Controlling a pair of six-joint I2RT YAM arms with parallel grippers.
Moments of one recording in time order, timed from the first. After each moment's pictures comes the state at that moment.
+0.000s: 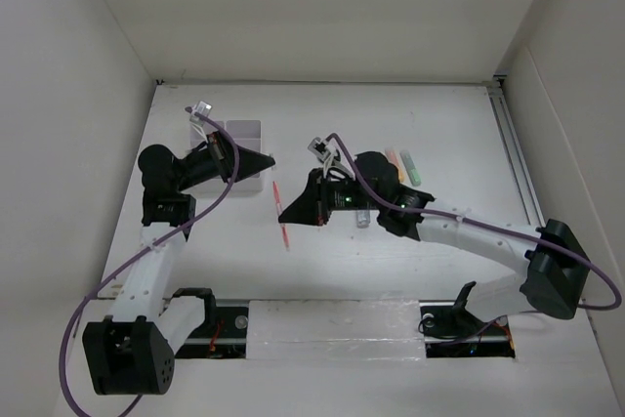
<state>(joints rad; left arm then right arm) -0.02 0.96 0.69 0.50 1.13 -1.07 0.95 1.38 0.98 0.28 -0.54 0.73</state>
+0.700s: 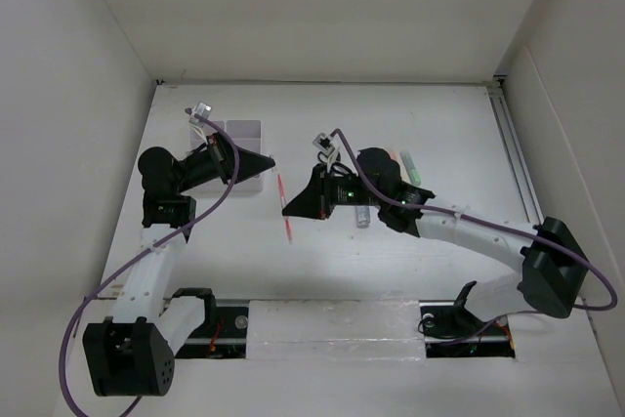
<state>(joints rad) -0.02 0.95 0.68 0.53 1.13 -1.08 0.90 1.40 0.97 0.30 -0.55 0.73</state>
